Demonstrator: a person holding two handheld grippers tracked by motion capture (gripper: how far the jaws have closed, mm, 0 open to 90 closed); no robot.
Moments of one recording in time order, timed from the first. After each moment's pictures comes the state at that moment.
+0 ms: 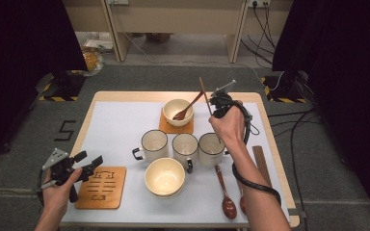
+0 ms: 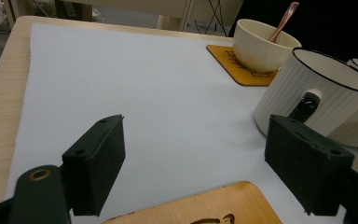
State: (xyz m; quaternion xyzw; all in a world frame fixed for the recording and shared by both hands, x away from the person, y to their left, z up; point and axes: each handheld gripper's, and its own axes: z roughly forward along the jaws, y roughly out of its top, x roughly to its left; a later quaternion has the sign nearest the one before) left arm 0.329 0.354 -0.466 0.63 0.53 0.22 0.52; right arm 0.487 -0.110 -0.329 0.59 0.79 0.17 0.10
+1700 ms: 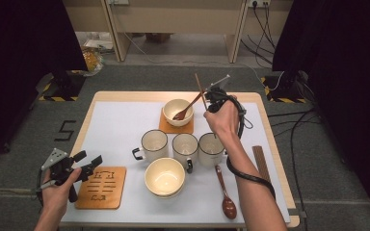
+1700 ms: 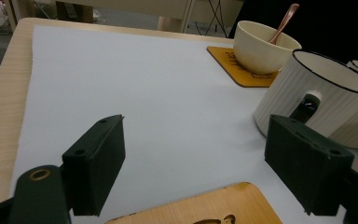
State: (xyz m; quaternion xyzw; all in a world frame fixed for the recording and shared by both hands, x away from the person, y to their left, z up) left arm 0.329 0.355 -0.465 0.63 0.53 0.22 0.52; right arm 0.505 -0.096 -0.327 0.58 0.79 0.17 0.10
